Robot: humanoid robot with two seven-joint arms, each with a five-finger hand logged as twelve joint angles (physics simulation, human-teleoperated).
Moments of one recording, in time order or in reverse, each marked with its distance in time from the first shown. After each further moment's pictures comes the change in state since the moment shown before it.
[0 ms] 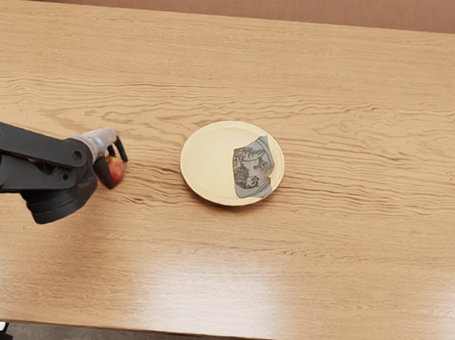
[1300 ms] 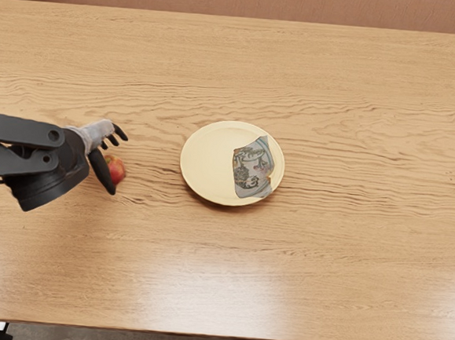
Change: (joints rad) left arm 0.047 0.115 -0.155 -0.031 0.023 -0.082 0.000; right arm 0.000 0.000 -0.001 0.002 0.000 0.000 0.000
